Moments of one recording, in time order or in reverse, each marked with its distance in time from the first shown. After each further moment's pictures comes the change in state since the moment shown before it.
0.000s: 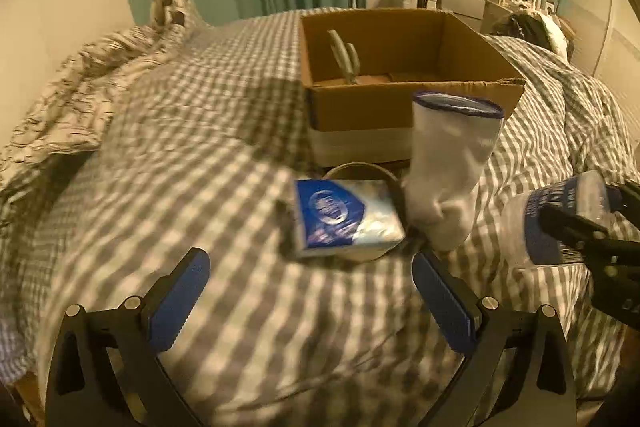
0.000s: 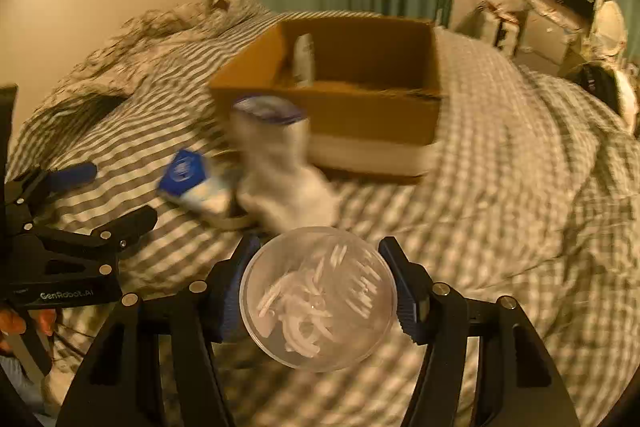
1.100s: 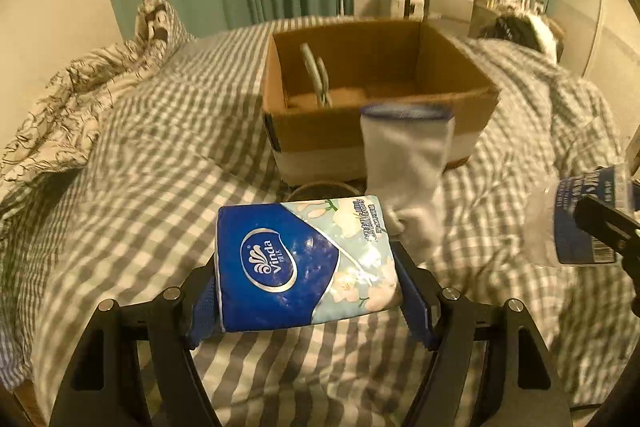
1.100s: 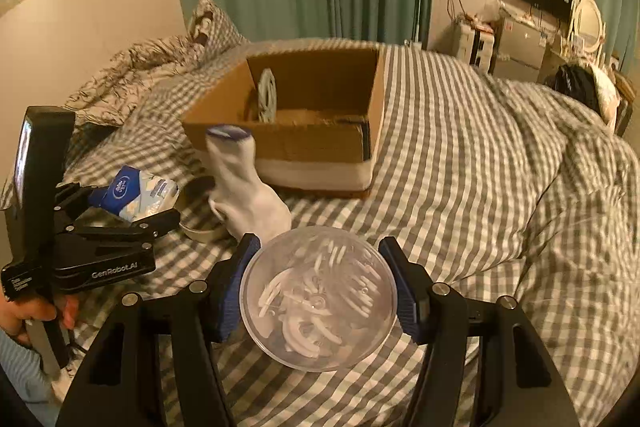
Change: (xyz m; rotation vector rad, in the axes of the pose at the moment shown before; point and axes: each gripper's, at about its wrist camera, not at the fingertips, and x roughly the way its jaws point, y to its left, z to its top) left arm -0.021 -0.019 0.012 0.016 -0.050 -0.028; right arm -0.050 -0.022 -0.001 0.023 -0.101 -0.013
